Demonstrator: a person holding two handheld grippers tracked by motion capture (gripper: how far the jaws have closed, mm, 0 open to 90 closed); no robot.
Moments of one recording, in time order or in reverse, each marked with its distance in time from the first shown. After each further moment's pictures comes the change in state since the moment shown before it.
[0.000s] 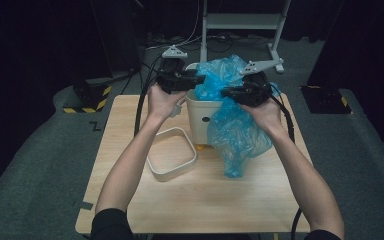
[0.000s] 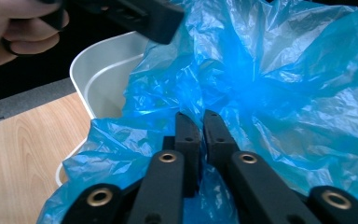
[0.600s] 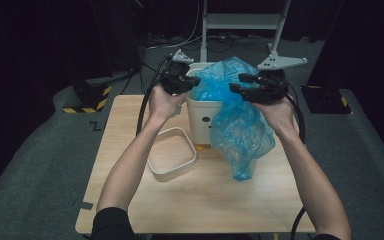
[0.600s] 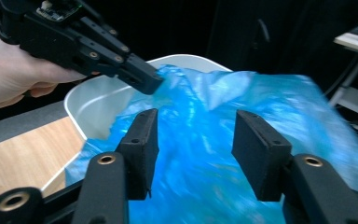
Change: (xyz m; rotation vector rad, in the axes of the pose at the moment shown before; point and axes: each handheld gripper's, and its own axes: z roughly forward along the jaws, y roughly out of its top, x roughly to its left) left arm 0.003 -0.006 0.016 0.132 0.058 0.045; right arm -0.003 0.002 -0.040 -0.128 -0.122 0.009
